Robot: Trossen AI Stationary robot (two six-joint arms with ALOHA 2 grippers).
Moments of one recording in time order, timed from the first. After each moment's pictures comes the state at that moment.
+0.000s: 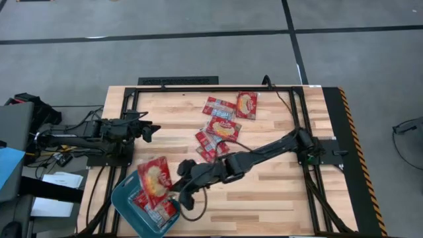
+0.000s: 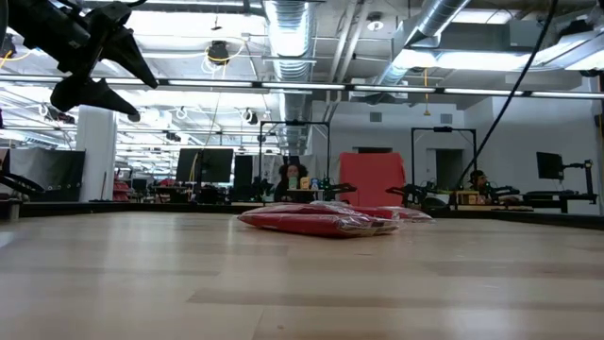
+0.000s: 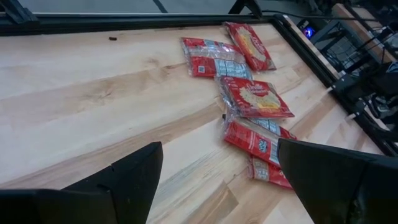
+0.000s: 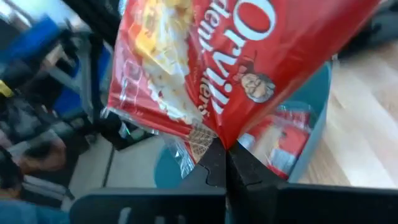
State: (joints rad) left arm -0.03 0.39 0.50 -0.59 -0.56 -0.85; right arm 0.34 2.15 2.00 -0.23 0.08 0.67
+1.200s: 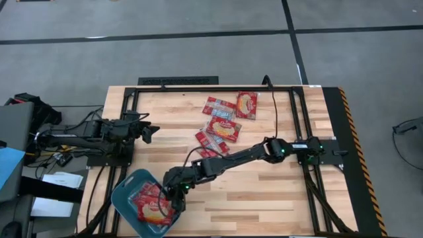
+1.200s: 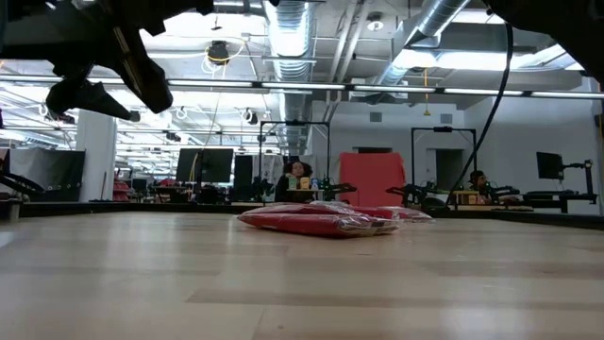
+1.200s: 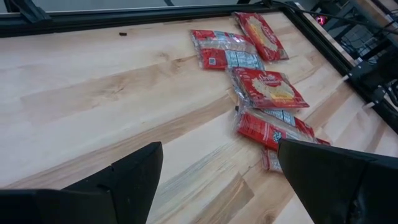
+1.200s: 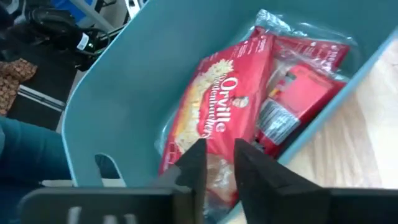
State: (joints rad) left arm -0.03 0.39 0.50 -0.65 -0.56 -0.83; right arm 0.26 2.54 2.34 -0.39 -0.23 0.49
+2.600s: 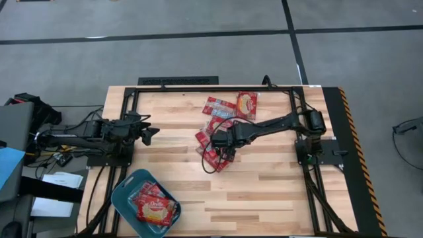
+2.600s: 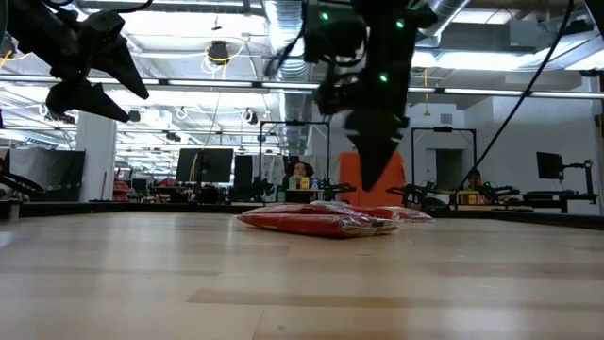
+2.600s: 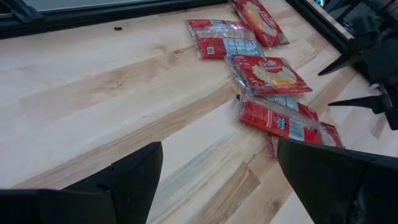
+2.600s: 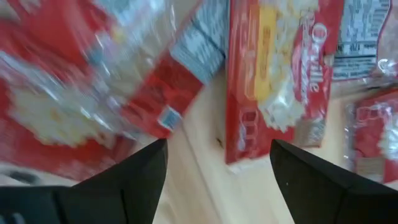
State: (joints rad) left arm -0.03 0.39 0.50 -0.67 -0.53 -0.78; right arm 0.04 1.94 1.43 -0.94 0.33 0.35
